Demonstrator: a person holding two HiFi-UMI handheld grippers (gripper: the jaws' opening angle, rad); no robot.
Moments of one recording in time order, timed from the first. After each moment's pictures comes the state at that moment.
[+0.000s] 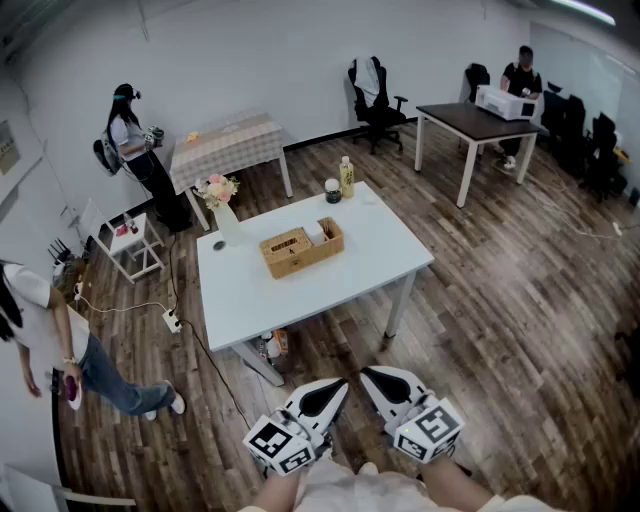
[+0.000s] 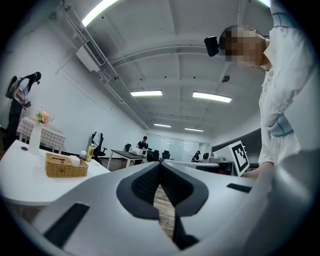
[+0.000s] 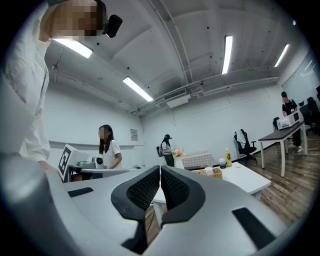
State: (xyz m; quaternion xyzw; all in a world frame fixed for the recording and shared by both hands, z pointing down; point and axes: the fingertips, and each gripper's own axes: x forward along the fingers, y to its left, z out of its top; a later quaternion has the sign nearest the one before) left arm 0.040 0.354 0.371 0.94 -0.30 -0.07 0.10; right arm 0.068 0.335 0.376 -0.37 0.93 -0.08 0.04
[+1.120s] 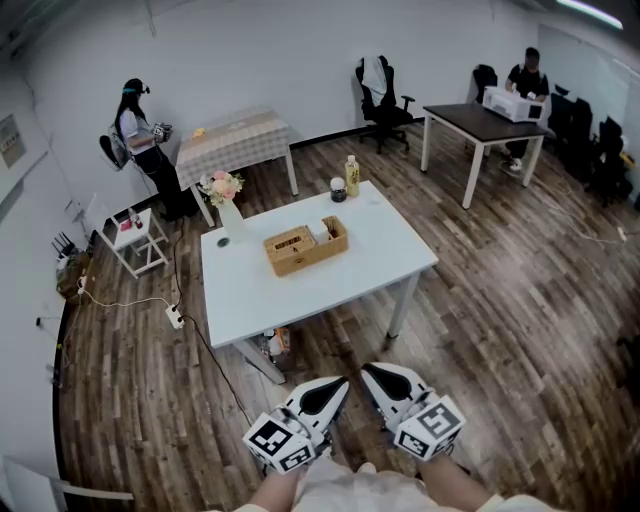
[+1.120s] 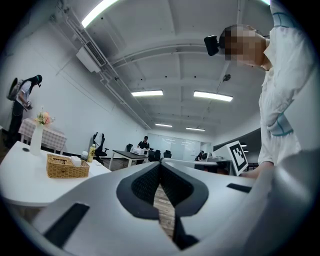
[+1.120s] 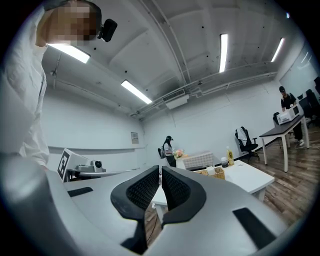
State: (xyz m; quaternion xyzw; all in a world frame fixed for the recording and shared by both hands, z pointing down) left arm 0.041 0.350 0.371 0.94 -0.31 -0.07 0.10; right arm 0.071 0.327 0.375 -0.36 0.93 -0.09 0.06
